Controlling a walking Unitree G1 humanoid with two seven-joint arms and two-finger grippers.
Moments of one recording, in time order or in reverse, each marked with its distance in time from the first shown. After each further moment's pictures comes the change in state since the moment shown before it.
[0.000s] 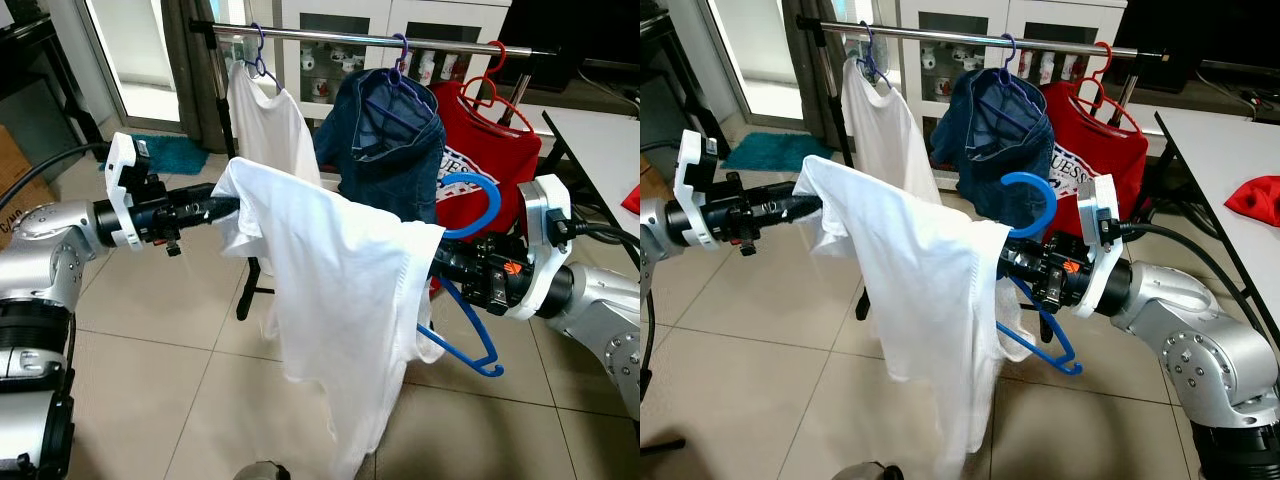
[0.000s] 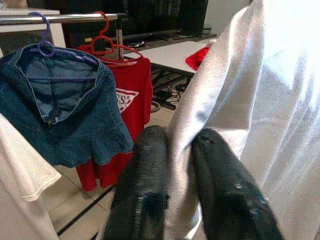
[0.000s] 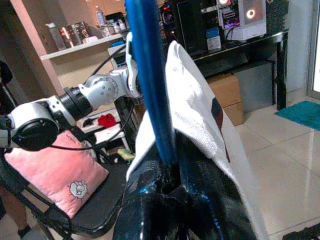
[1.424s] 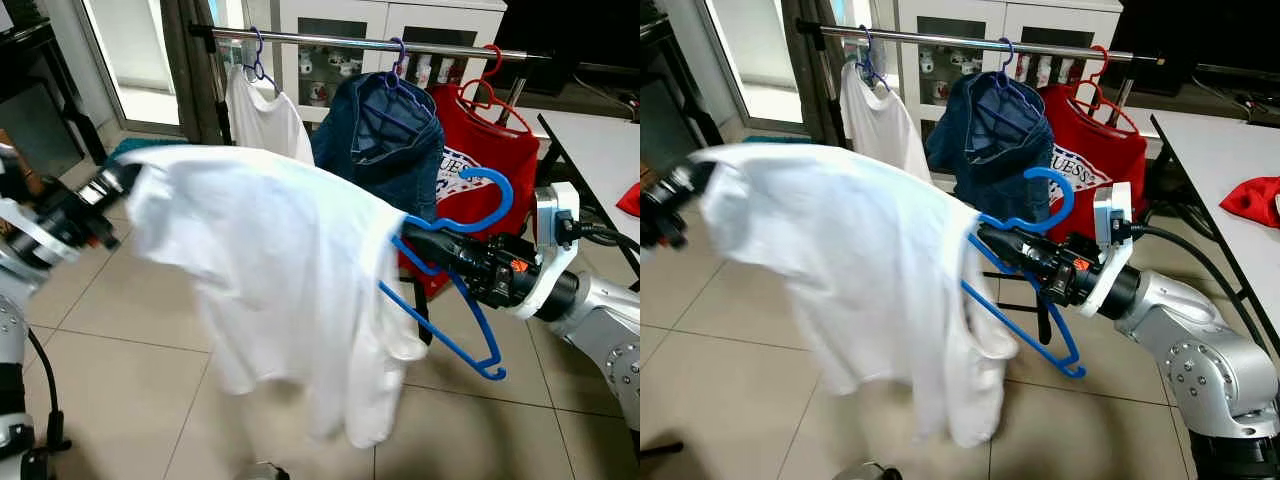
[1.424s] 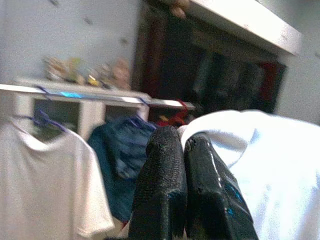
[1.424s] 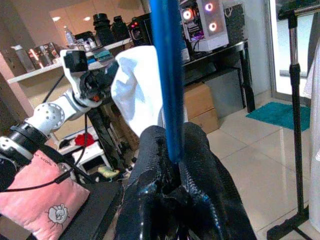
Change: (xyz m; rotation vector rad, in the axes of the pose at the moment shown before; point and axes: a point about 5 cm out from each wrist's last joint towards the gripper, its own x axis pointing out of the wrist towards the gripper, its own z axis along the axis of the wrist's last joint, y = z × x) left arm -0.070 -0.010 0.007 -0.062 -0.399 0.406; right arm -0.011 -0.008 -0.009 0.047 -0.045 -0.148
